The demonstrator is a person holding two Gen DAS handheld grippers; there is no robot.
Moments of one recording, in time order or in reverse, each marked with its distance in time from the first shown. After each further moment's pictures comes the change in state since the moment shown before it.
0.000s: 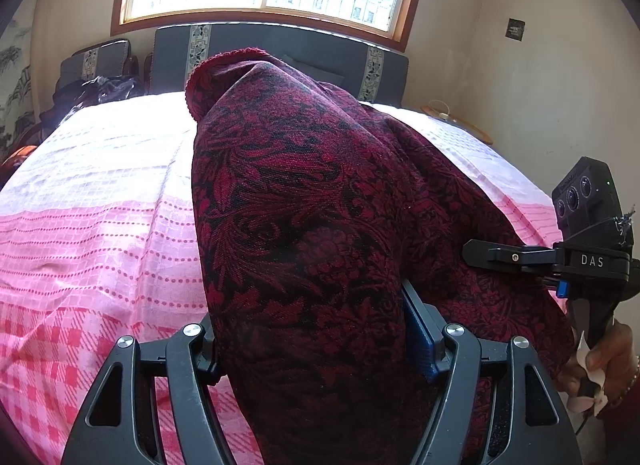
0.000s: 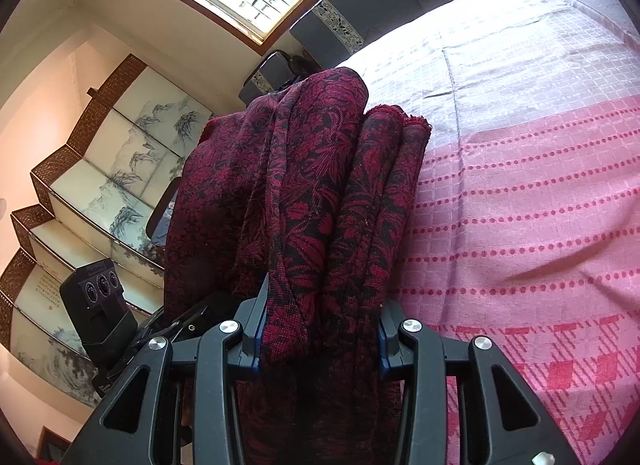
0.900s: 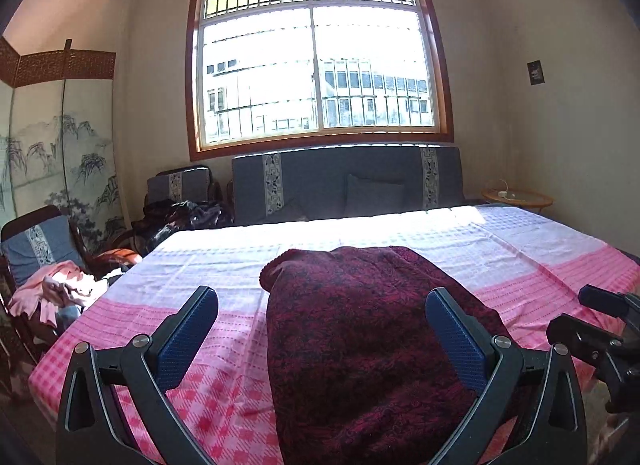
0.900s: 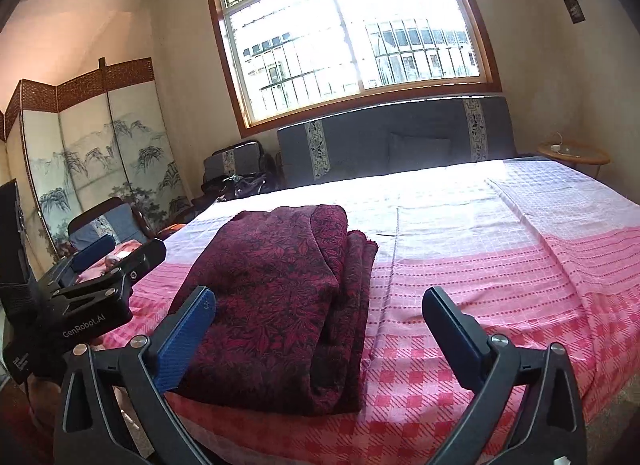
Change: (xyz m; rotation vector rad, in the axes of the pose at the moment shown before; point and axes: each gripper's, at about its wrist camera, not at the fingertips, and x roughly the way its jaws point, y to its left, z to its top) left arm -0.115 -0.072 -0.026 0.121 -0.435 0.373; right arm -0.100 0.116 -0.093 -0.384 -0.462 -0.387
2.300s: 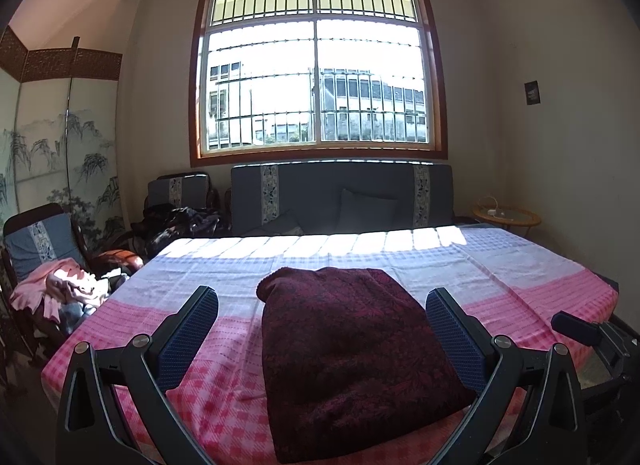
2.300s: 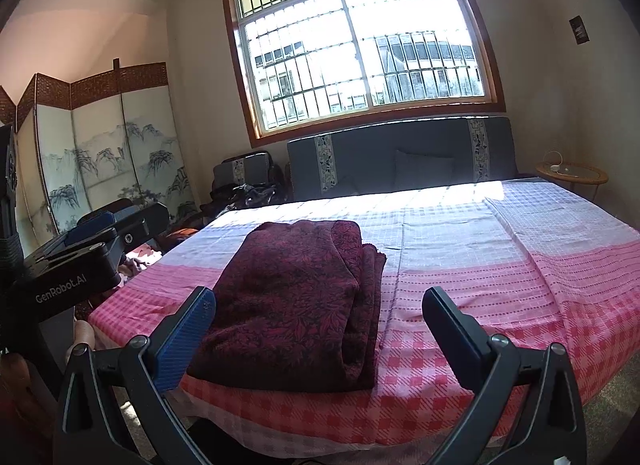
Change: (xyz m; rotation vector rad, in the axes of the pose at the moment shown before) left arm -0.065 -0.010 0.038 -0.052 -0.023 -0.032; right arm -0.054 0.023 0.003 -0.033 -0.041 0.013
